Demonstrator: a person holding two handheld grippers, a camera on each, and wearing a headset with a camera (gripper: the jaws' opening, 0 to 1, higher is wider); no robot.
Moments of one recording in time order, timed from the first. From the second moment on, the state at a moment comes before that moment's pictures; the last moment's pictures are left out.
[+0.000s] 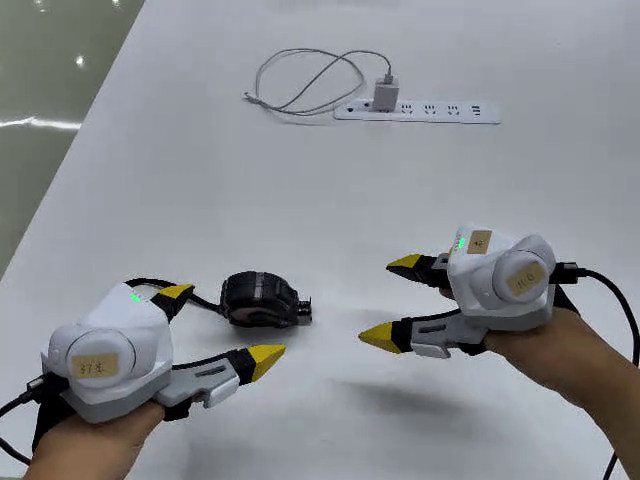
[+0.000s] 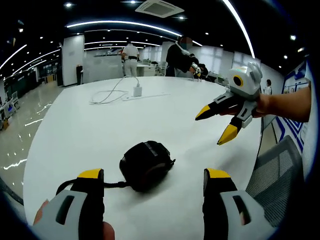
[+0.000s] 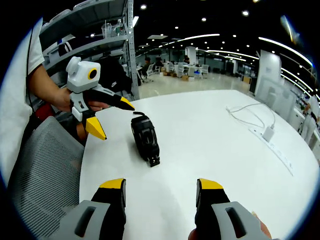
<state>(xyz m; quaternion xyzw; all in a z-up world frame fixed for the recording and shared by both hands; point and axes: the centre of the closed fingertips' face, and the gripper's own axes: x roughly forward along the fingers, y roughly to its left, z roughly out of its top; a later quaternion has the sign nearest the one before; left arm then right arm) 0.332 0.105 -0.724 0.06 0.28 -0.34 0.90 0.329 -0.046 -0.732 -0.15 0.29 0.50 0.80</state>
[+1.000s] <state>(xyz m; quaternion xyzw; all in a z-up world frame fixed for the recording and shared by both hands) 0.317 0.124 -0.720 0.08 0.29 -0.37 0.88 0.299 -0.097 -0.725 -0.12 0.29 0.45 0.83</state>
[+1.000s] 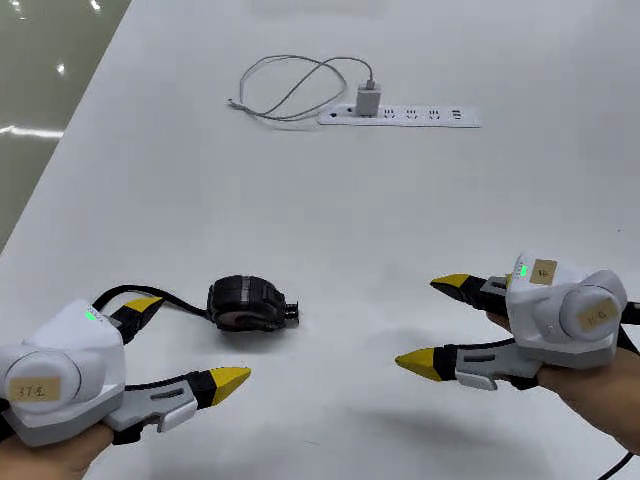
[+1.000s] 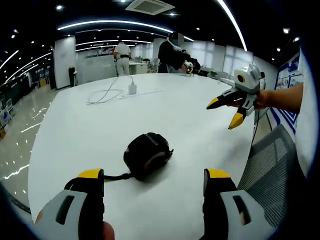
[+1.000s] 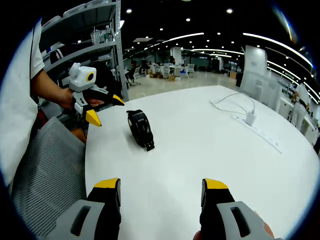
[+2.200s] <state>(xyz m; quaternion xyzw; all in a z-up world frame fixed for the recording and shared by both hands) 0.305 0.146 -0.716 0.11 0.29 -0.38 0.87 0.262 -0.154 -0.719 -0.12 0.31 0.40 0.85</state>
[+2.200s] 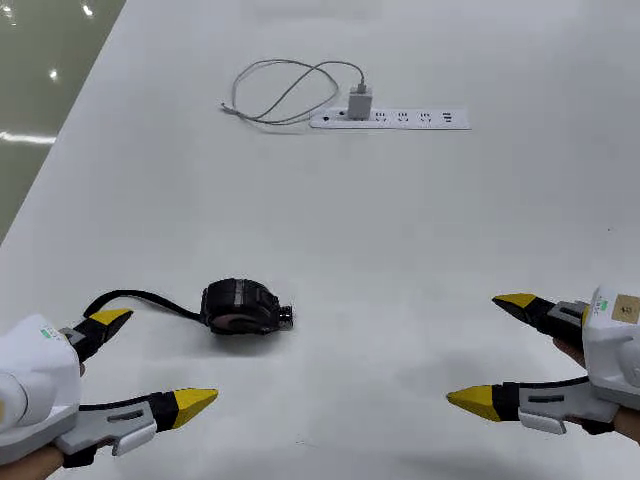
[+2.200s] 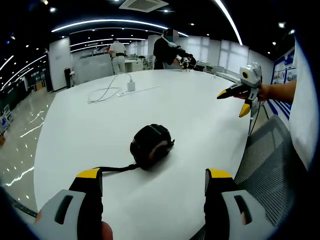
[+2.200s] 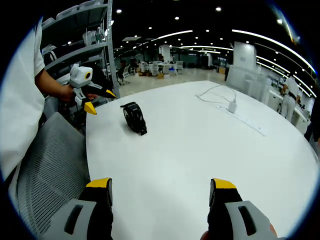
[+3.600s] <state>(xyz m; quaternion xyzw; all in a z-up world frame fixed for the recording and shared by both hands) 0.281 0.164 -0.722 0.11 0.30 -0.40 0.86 0.230 -0.188 -0.726 -0.13 0.34 0.37 0.86</state>
